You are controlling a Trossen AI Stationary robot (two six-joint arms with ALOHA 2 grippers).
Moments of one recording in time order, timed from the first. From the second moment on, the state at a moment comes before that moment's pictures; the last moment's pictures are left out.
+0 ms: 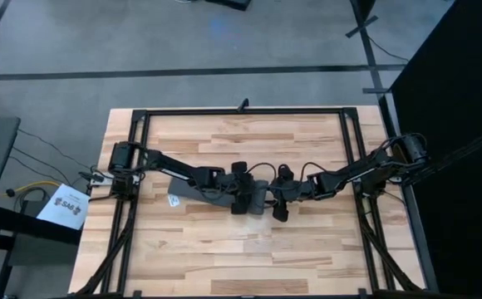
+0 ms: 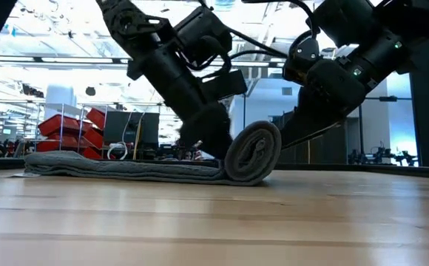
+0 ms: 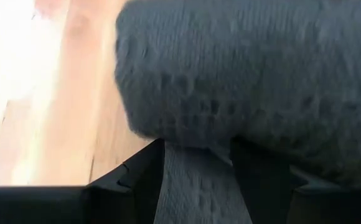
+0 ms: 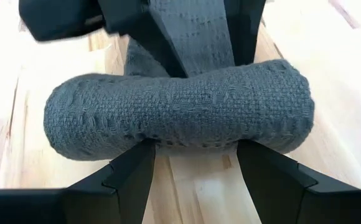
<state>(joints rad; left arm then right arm) -0.05 1.96 1.09 0.05 -0.19 0.11 0.19 1.57 0.62 0.21 0.26 0.31</state>
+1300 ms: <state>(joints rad) -0.04 1.82 1.09 -0.17 -0.17 0.00 0.15 1.58 0.63 0.29 0.26 0.17</state>
